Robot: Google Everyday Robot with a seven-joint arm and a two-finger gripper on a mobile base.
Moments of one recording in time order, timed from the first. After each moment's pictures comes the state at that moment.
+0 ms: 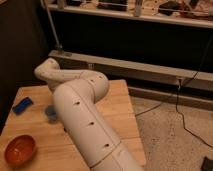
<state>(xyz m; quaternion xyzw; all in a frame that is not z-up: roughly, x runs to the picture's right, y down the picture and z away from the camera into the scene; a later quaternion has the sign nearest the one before) -0.286 0.035 0.964 -0.27 0.10 0.30 0.91</state>
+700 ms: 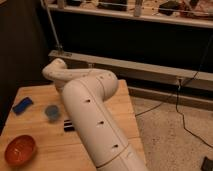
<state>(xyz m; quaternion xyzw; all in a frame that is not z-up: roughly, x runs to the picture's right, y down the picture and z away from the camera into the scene) -0.234 0.032 0.962 -0.27 0.11 0.32 0.90</state>
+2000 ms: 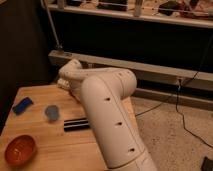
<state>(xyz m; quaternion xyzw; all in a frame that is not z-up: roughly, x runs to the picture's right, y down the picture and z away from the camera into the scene) -0.152 0.041 0.964 -0.26 0.14 0.35 0.89</state>
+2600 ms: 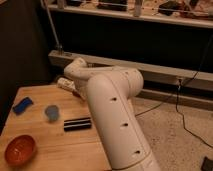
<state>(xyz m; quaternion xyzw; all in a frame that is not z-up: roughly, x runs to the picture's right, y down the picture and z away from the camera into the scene) -0.128 0.034 0.959 -0.25 0.15 0.36 0.89</state>
